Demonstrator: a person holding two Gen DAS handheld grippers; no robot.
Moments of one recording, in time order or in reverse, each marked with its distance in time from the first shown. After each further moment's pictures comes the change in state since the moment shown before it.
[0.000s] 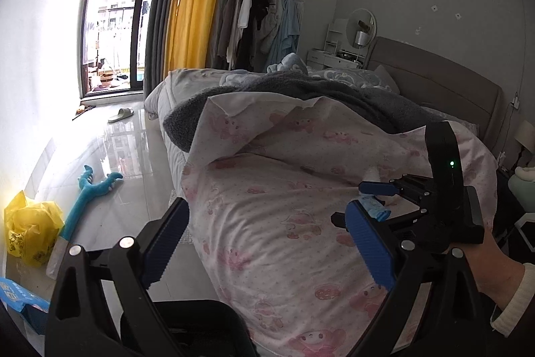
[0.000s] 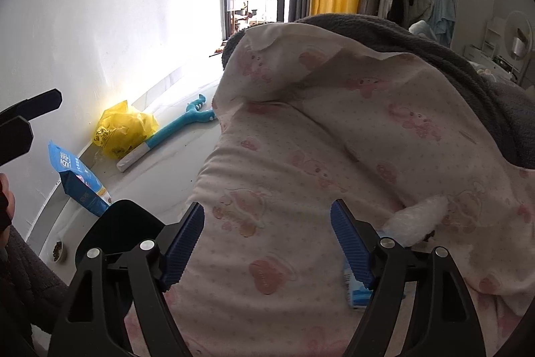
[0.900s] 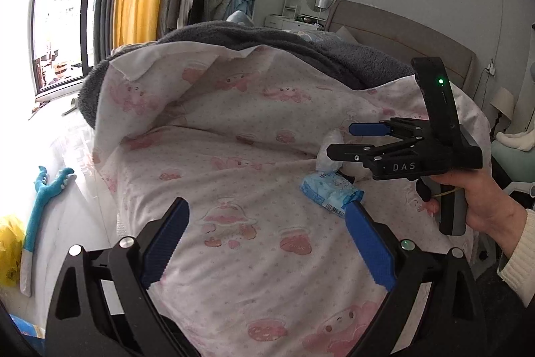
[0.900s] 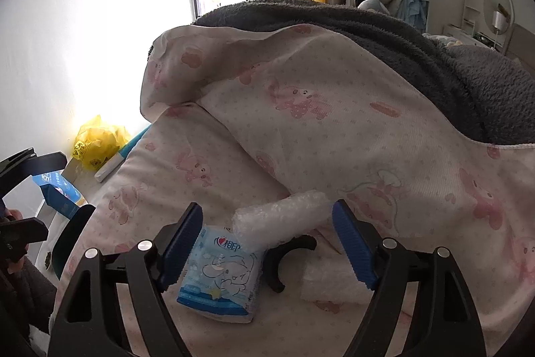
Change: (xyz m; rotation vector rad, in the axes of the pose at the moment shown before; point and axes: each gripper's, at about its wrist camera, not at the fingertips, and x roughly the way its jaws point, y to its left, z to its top) left arm 0.095 -0.062 -0.015 0.084 0.141 -0.157; right arm 0.000 -0.127 -0.009 0.081 0.005 -0.020
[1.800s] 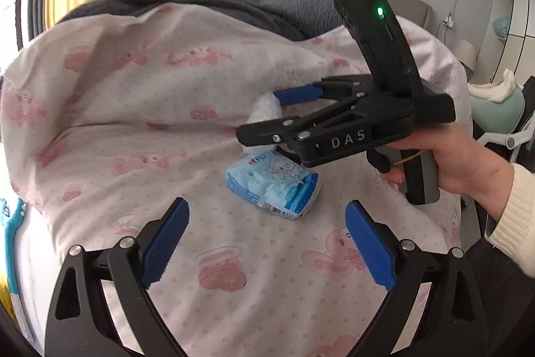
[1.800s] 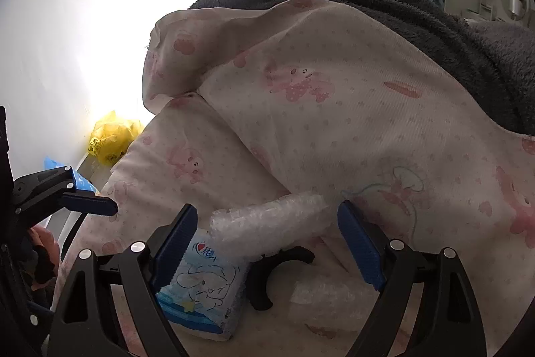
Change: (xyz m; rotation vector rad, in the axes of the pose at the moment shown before) left arm 0.072 -0.044 0.005 0.155 0.164 -0.204; right arm 0.033 -0.022 0.000 0.012 0.048 0.105
